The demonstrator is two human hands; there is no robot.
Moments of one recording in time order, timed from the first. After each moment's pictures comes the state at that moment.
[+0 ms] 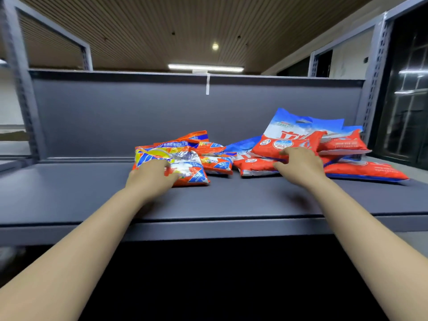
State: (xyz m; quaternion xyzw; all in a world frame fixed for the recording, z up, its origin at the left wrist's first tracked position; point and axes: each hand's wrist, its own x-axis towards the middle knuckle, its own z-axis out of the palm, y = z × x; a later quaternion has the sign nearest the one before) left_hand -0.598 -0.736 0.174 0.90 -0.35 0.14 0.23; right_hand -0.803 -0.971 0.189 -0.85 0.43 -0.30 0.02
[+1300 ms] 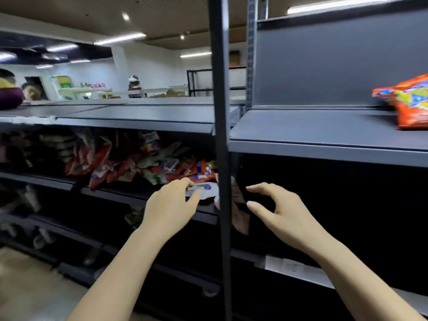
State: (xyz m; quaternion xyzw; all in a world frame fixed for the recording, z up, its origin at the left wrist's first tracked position) left_hand -0.447 -0.190 0.064 0.94 -0.23 0.14 0.21; right_hand -0.554 -0.391 0.049 -0.93 0.02 -0.24 0.29
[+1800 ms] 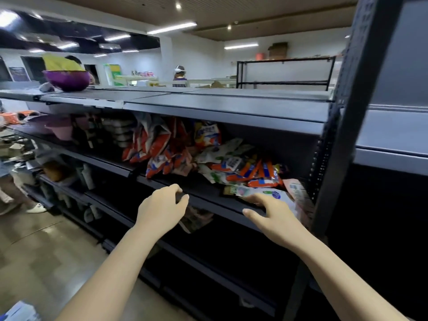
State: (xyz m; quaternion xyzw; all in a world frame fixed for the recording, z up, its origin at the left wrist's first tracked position) left_hand -0.301 -0.021 0.027 0.98 -0.07 0.09 0.18; right_hand -0.363 -0.258 0.004 -0.94 -0.05 -0.10 0.32
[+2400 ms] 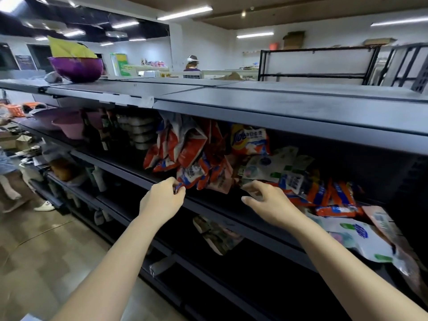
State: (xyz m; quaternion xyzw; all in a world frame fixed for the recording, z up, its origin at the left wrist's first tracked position) left_hand -0.077 0.104 0.004 0.97 -0.01 0.08 0.24; right_hand -0.126 -0.145 0.007 -0.94 -0.02 0.00 0.34
